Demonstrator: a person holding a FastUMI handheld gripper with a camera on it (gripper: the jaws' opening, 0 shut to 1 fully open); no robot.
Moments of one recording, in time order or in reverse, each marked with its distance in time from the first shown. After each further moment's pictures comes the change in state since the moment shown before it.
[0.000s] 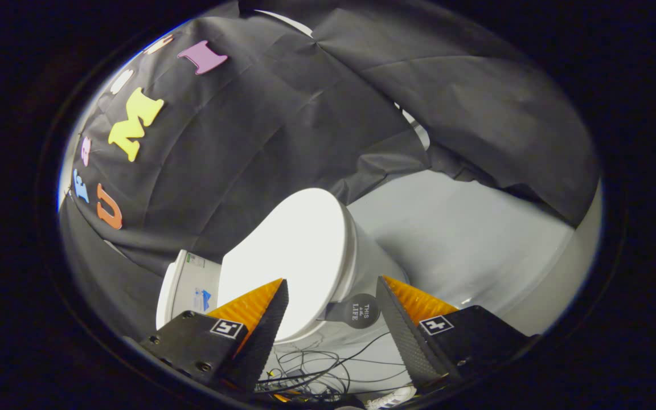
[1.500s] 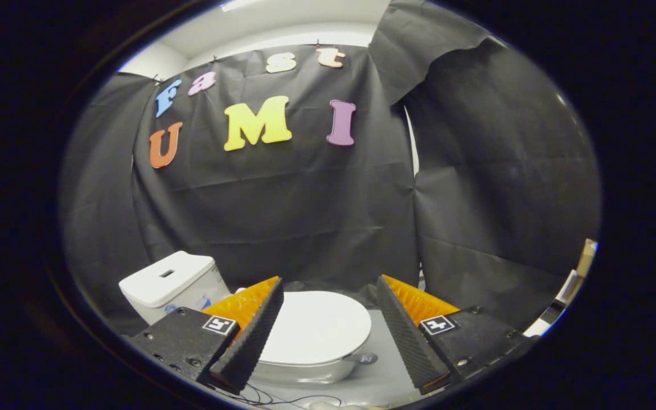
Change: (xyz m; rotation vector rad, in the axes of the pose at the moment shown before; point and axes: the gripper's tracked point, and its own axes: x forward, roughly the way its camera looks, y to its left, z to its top) arm -0.174 0.186 0.030 -0.653 -0.561 -0.033
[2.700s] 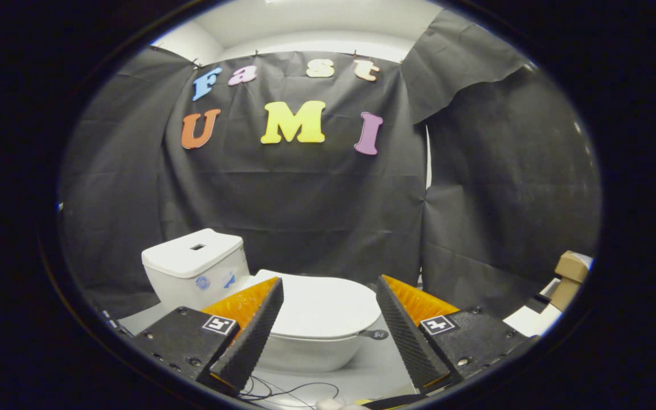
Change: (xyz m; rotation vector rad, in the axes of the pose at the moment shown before) arm -0.112 0.080 -0.044 -0.173 -0.058 0.012
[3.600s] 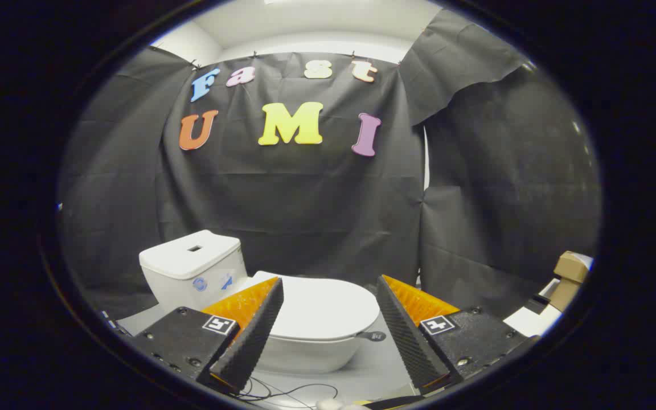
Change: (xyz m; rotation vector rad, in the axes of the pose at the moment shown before) arm 0.002 -0.005 -0.002 -0.008 0.002 0.000
